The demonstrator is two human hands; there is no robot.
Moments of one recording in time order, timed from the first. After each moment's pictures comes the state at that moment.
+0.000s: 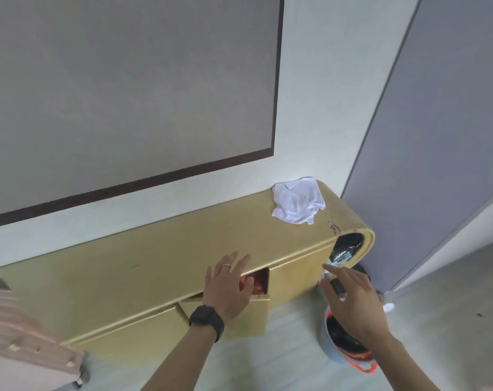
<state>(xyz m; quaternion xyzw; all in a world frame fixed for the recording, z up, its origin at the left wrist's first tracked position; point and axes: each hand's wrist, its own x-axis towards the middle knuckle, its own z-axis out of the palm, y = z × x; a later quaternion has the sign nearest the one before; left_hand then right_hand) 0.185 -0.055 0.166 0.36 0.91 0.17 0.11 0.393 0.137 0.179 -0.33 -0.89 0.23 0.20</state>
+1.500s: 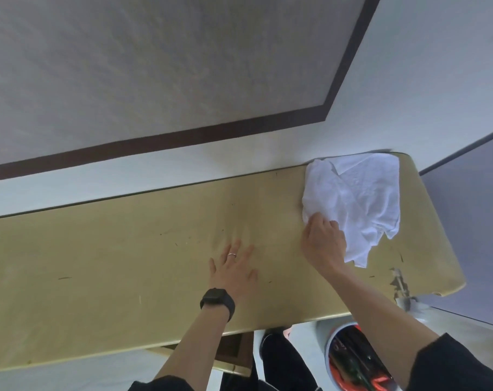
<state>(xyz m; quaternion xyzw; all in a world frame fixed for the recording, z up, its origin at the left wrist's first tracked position) -0.053 0.208 -0.049 0.16 0.91 0.06 0.38 -0.015 0.422 -0.052 -0.33 -0.92 0.19 -0.08</state>
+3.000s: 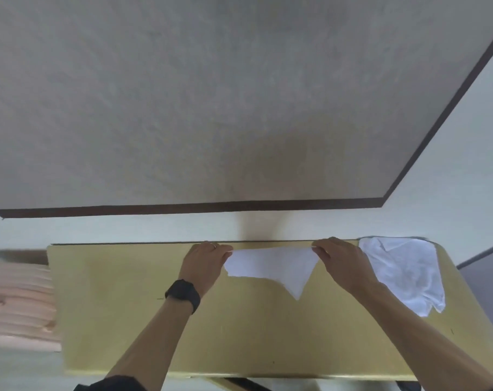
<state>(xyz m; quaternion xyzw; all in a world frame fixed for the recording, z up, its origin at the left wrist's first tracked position) -0.164 -0.015 0.145 0.28 0.95 0.09 -0.04 -0.065 0.299 0.146 -0.08 -0.98 0.17 0.04</state>
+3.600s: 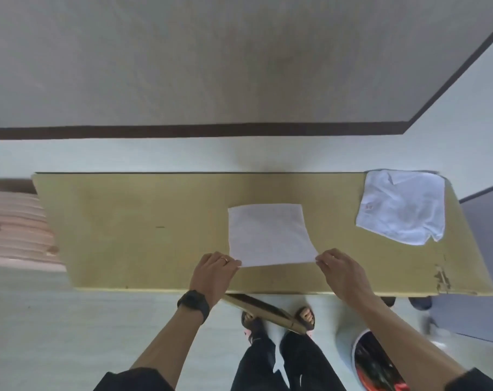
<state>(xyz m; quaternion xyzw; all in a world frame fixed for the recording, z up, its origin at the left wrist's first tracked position) -0.031 -0.058 0.021 0.32 0.94 0.10 0.05 0.060 0.261 0.012 -0.13 -0.97 0.19 -0.10</state>
